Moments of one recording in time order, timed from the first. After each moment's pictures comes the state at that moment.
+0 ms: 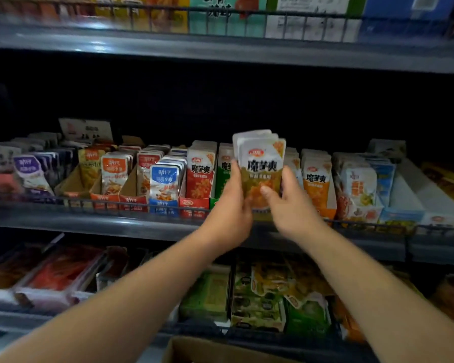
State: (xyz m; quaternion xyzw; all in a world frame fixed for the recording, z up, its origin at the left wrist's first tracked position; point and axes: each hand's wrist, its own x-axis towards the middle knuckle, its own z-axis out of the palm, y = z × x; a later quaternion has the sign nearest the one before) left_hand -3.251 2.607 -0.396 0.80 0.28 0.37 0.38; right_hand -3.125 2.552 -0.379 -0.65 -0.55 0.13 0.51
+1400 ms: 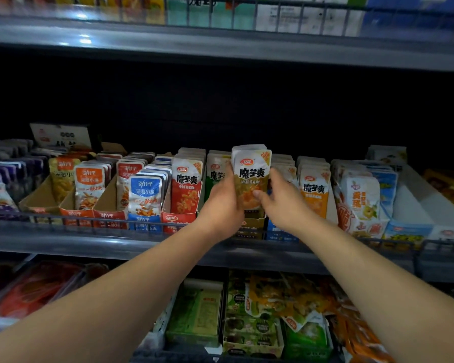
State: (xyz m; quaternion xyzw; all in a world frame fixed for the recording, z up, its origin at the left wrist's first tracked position) left_hand -3.204 2.693 -0.412 0.83 0.33 0.35 0.28; right_hand -3.059 2.627 -0.393 -0.71 -0.60 0.02 0.37
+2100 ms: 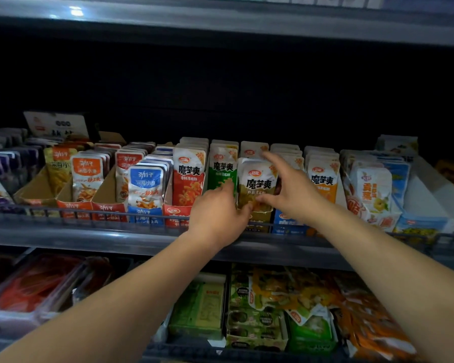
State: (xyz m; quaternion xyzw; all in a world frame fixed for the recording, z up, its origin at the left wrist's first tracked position) left_hand -3.216 2.687 -0.433 0.85 0.42 0.31 0.06; right_hand -3.045 2.628 -0.390 -0.69 -0.66 -0.02 0.31
